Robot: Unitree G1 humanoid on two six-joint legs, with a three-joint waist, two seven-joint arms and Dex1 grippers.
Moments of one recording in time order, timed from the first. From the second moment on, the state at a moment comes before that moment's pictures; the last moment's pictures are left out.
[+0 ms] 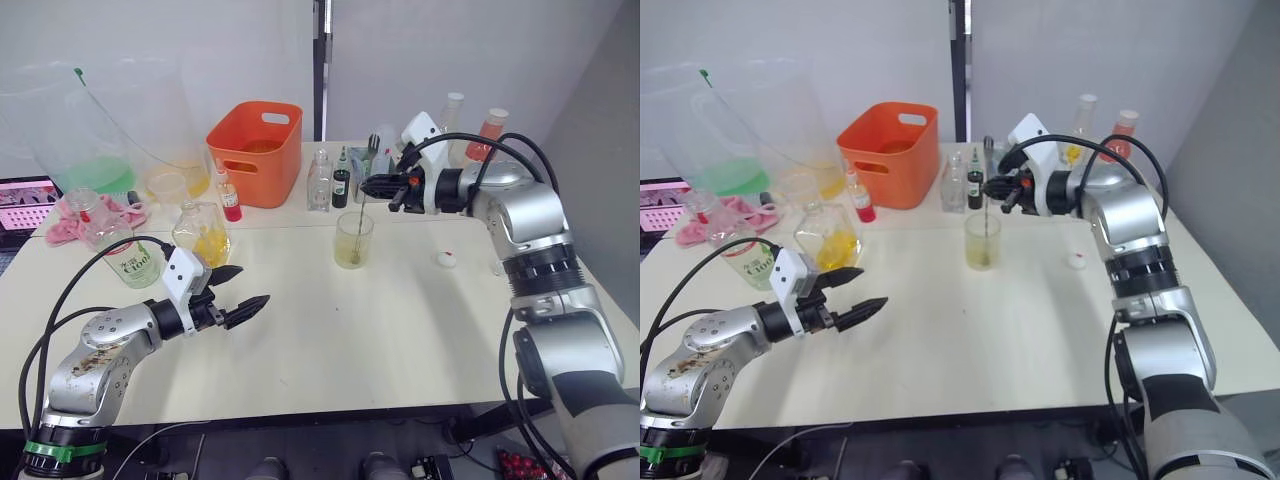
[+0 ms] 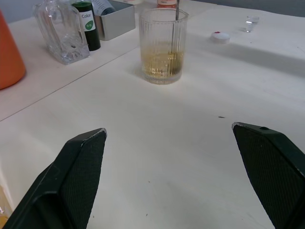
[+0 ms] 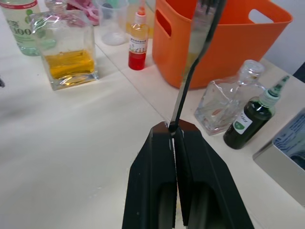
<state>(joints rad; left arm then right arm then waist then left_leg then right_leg) -0.21 0.67 0.17 -0.26 -0.51 0.48 -0.82 -1.18 -0.51 0.14 0.45 0.21 0.55 0.92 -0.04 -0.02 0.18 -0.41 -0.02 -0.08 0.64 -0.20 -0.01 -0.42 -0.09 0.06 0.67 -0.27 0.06</state>
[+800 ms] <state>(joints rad) -0.20 0.67 0.17 -0.26 -0.51 0.48 -0.82 -1.20 -0.55 0.06 0.48 0.24 0.66 0.95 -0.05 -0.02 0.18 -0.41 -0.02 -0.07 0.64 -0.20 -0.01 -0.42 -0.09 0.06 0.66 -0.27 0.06</state>
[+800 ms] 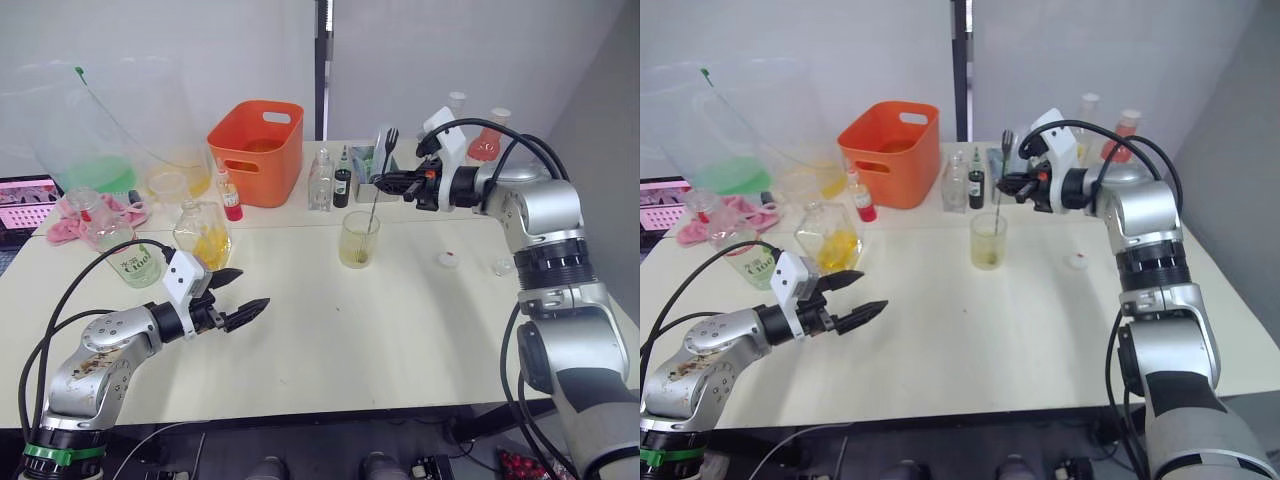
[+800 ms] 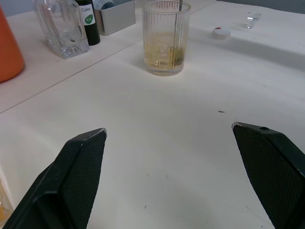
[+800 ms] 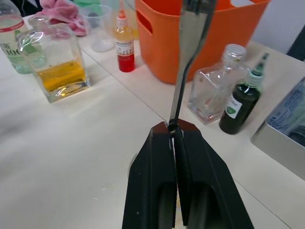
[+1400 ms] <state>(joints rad) -0.20 0.67 0.17 -0.26 -0.51 0.48 -0.81 -1.22 -0.45 0.02 0.53 0.24 0.56 0.89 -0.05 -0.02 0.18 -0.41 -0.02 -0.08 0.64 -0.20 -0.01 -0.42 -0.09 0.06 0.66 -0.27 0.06</state>
